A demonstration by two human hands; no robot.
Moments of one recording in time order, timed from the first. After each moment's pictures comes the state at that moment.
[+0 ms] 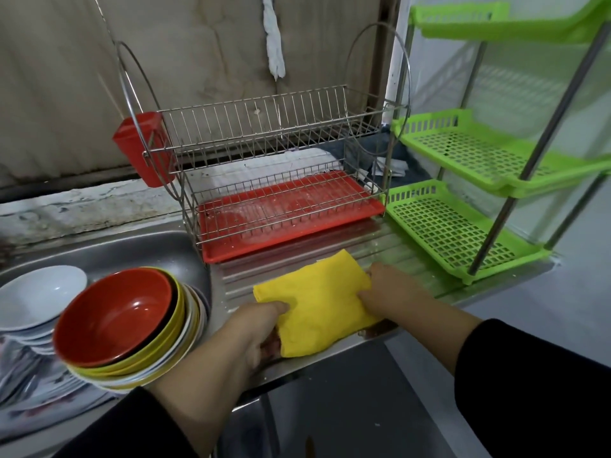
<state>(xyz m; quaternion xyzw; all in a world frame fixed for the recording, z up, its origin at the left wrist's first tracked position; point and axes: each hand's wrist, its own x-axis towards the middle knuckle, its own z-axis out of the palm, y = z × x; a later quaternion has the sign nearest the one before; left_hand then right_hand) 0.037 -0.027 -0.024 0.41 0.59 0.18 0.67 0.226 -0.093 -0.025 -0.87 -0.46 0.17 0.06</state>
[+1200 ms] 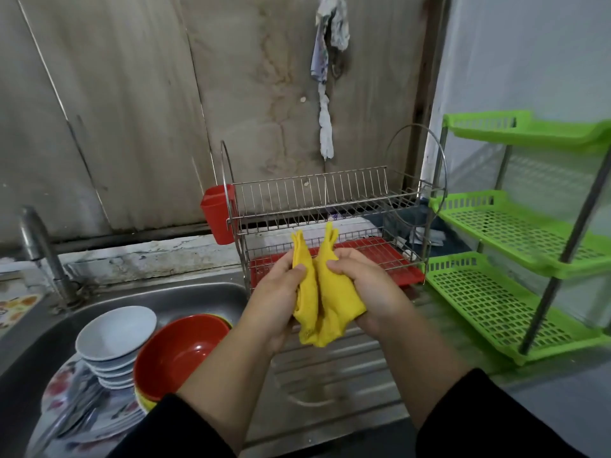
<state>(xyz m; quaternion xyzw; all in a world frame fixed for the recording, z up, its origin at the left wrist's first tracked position) 0.016 -0.004 0.075 0.54 0.31 0.42 0.67 0.136 -0.048 0.079 -0.45 -0.35 0.50 0.65</state>
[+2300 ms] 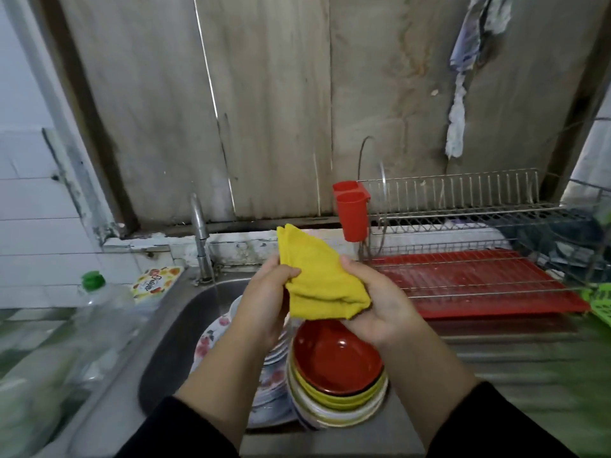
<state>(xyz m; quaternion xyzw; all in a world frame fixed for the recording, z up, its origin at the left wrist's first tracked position) -0.177 0.057 0.088 0.47 0.35 0.51 0.63 -0.043 0.028 0.086 -0.27 -0.21 0.73 0.59</state>
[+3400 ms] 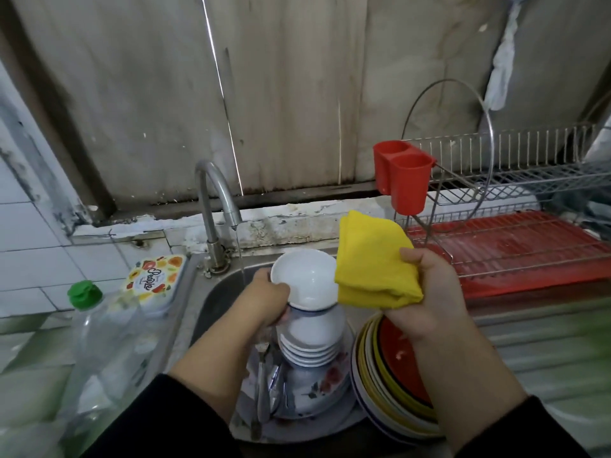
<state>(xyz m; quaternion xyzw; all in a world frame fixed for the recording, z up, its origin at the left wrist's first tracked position) -0.281 0.196 0.019 0.59 0.61 0.24 0.47 -0.112 0.089 0.063 -0.29 -0.07 0.61 0.73</state>
